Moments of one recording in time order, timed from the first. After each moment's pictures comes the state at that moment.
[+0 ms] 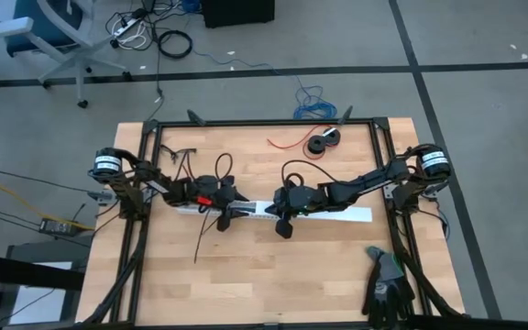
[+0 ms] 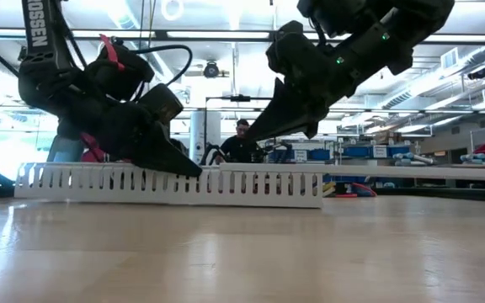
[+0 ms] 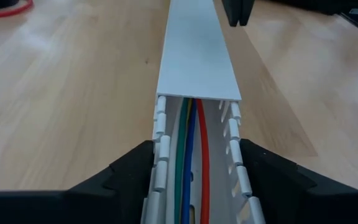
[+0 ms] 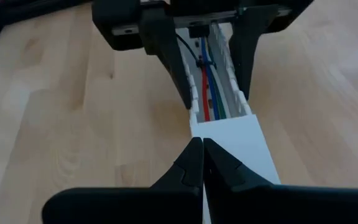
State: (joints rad) left arm 0.10 1.71 0.36 0.93 0.18 -0.04; right arm 0.12 1.70 0.86 0.29 0.14 0.31
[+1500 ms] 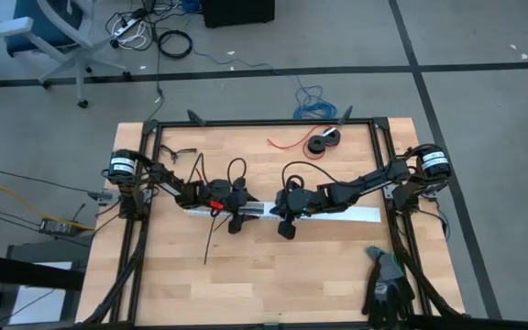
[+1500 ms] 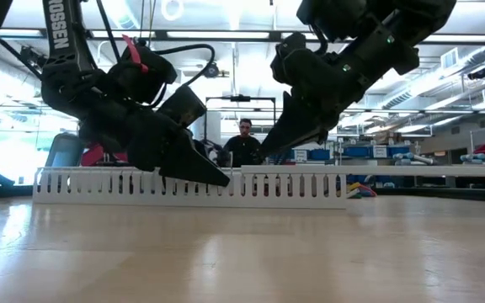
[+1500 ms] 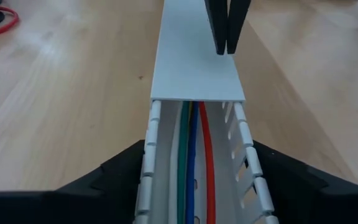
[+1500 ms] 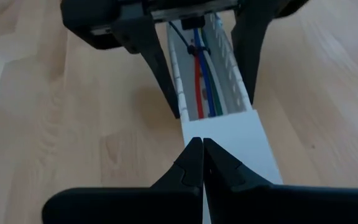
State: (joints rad) left arm 0.06 1.84 0.51 0.89 0.11 0.02; right arm 0.13 1.70 0.86 0.19 0.16 0.32
